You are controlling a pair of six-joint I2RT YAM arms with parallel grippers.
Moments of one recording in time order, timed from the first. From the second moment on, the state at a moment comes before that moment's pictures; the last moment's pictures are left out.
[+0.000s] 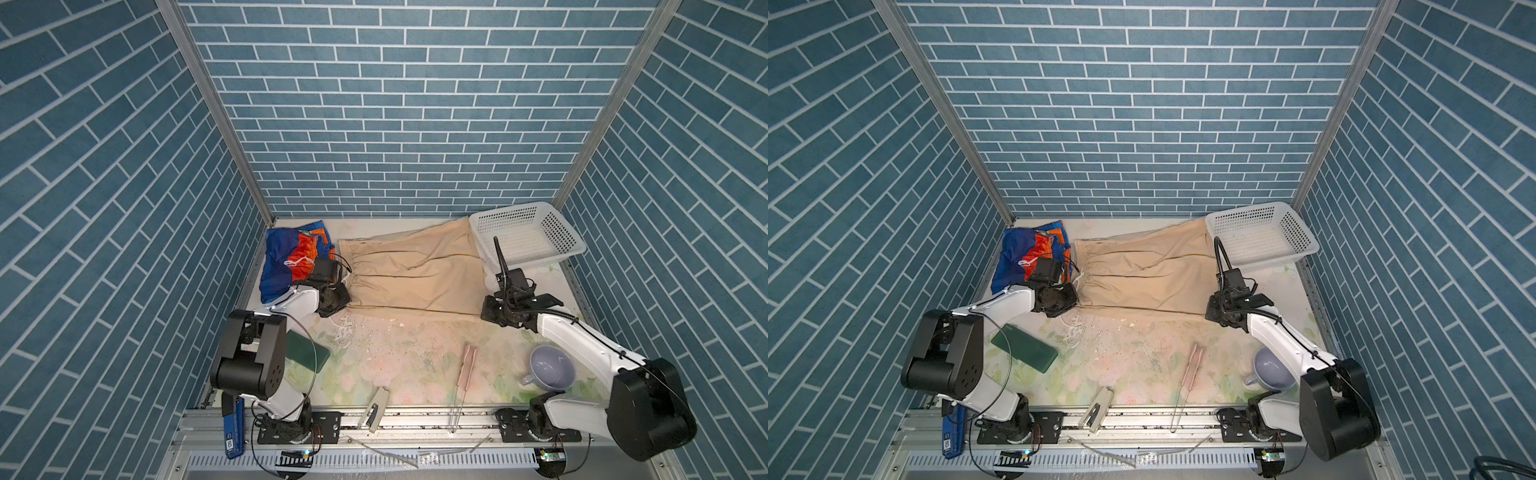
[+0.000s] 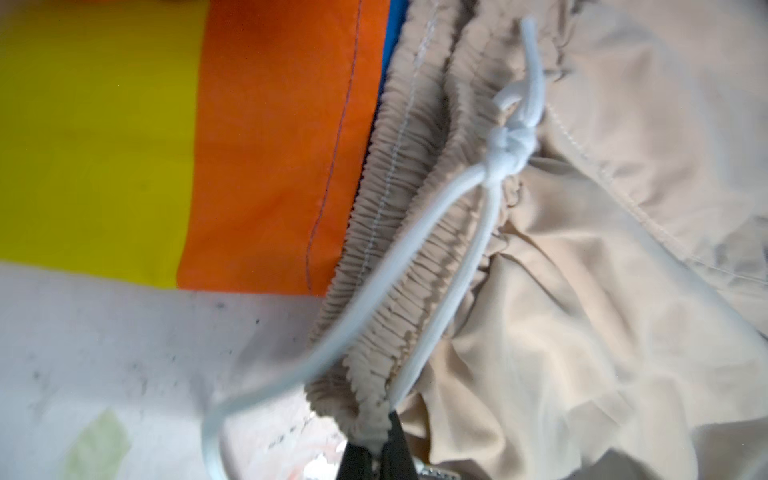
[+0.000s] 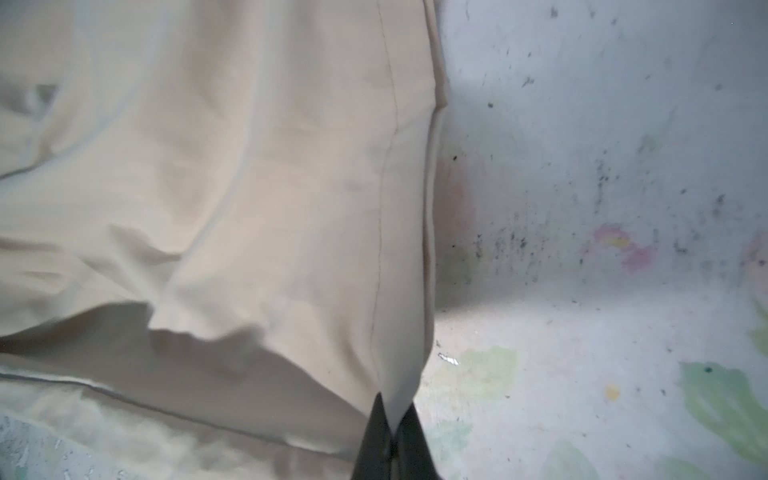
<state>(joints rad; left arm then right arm) -0.18 1.53 0.85 -0.43 0.12 -0.65 0.37 1.20 0.76 -0.58 -0.02 0.53</state>
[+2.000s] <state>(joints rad) -0.30 1.86 1.39 -0.85 0.03 -0.56 0.31 1.76 1.20 -0.36 0.11 0.36</state>
